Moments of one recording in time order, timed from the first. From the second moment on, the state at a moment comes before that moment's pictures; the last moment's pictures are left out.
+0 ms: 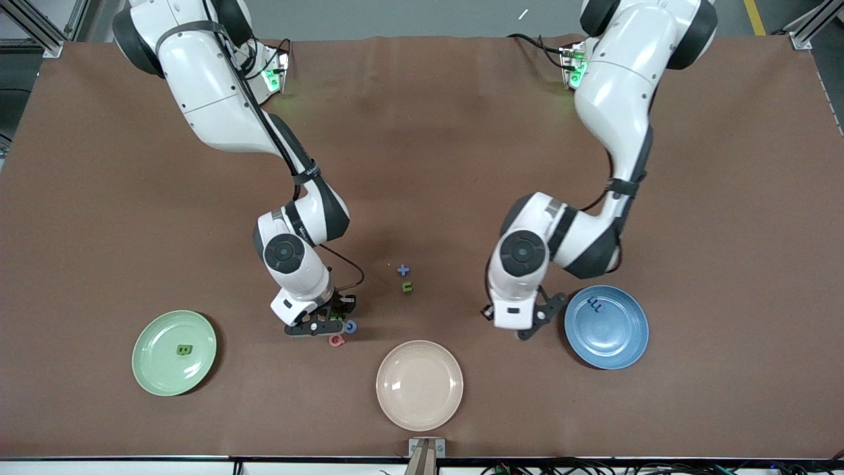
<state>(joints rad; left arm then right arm) -0.44 0.84 -0.05 -1.21 0.14 2.00 -1.21 0.43 0.85 -0.01 -1.49 -0.03 2.48 0.39</state>
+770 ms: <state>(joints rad) -0.17 0.76 -0.05 -1.45 0.29 2.02 -0.83 0.09 0.81 -0.06 -1.37 -0.04 2.33 -0.20</state>
